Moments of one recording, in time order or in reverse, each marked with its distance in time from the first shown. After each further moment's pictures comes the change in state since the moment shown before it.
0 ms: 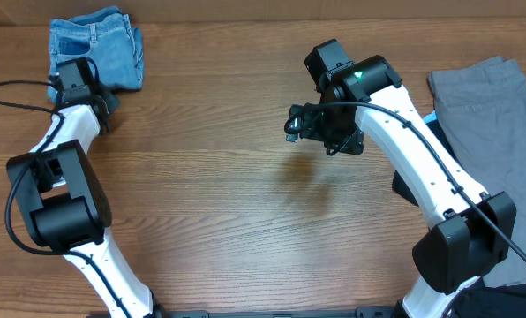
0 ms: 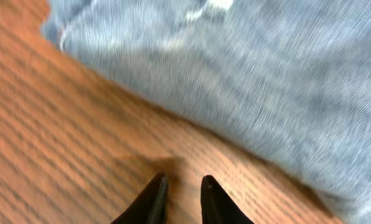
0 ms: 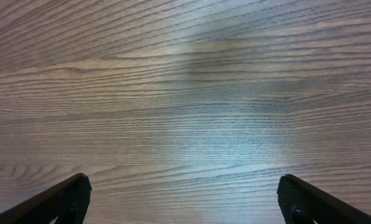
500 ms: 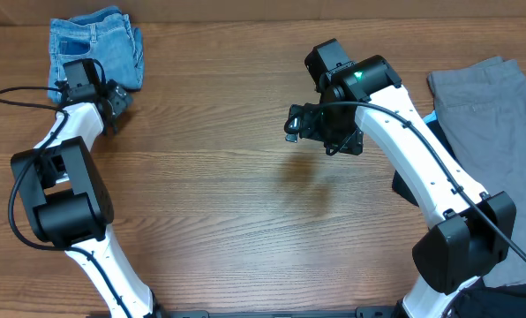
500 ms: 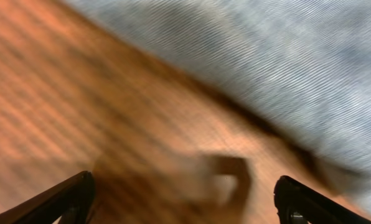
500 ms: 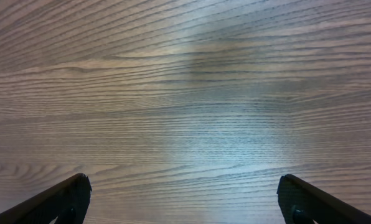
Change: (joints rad) left arm -0.013 0.027 0.020 -0.080 0.035 -0.079; right arm 0.000 0.000 0.000 0.002 -0.006 0.000
